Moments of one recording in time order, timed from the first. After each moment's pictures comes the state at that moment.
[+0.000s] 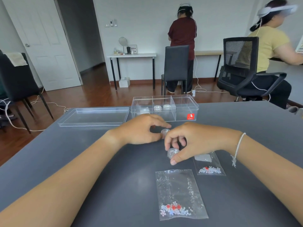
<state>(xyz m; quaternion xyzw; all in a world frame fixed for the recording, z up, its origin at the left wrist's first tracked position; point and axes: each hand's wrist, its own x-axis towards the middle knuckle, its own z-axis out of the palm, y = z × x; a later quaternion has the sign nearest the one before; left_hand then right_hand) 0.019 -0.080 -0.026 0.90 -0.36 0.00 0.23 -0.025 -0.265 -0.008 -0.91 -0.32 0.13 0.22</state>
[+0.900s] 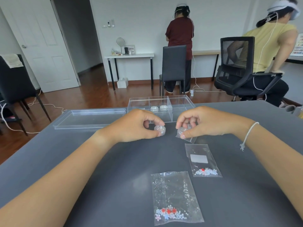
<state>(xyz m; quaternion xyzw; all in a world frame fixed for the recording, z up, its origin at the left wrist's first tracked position) 0.012 -0.075 -0.012 0.90 -0.31 0.01 0.31 -0.002 -0.303 0.004 -0.92 -0.24 0.08 0.30</state>
